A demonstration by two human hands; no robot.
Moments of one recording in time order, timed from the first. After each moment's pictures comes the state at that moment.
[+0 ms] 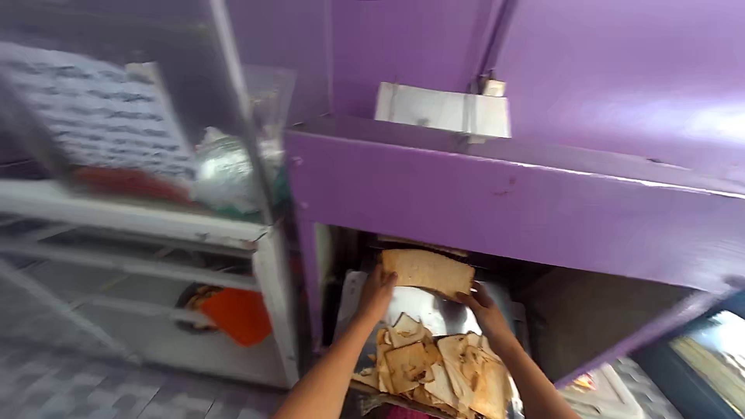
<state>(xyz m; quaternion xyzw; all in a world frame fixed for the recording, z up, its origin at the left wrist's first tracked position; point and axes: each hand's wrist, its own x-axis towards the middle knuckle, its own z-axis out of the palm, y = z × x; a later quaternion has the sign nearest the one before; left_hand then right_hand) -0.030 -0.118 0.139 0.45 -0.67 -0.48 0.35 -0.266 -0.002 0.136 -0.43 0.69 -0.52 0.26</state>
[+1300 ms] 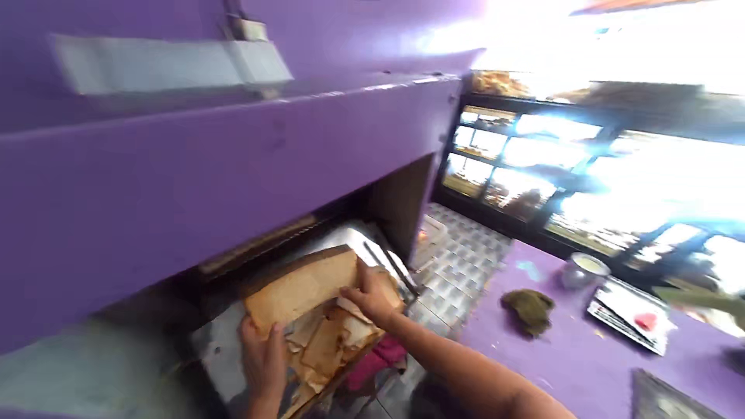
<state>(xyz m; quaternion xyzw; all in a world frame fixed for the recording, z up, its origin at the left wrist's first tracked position) -0.008 -0.060 0.092 0.28 -0.72 -0.47 0.42 -0.181 0.074 0.100 -0.29 0.67 -0.64 0.23</state>
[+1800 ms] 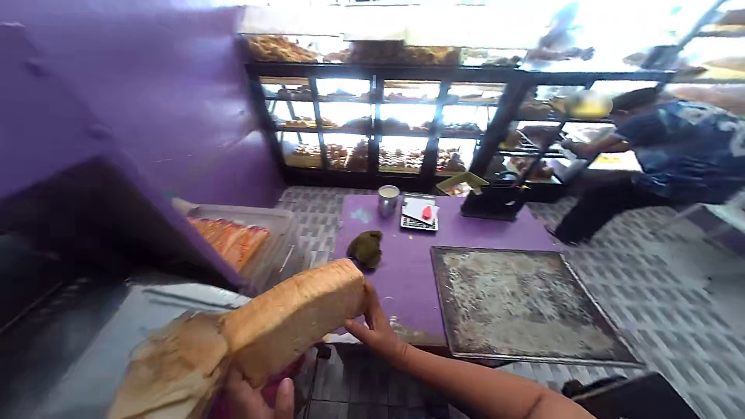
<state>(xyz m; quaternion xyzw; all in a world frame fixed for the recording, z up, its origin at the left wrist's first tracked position) -0.068 0.168 0.066 -0.11 -0.83 -0.46 0.31 -0.124 0.380 0.024 -0.13 0.68 -0.70 -0.16</state>
